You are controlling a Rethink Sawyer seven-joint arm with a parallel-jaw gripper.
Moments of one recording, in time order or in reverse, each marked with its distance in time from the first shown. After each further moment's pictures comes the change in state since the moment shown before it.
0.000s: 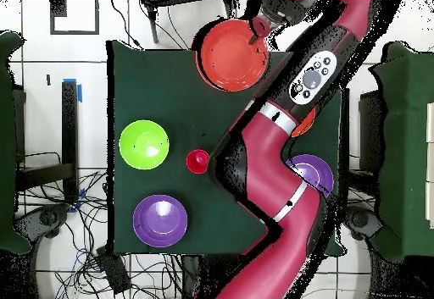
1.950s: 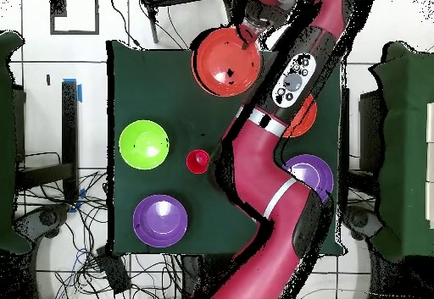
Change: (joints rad) arm 0.033 -0.044 -0.342 0.067 0.260 0.000 0.000
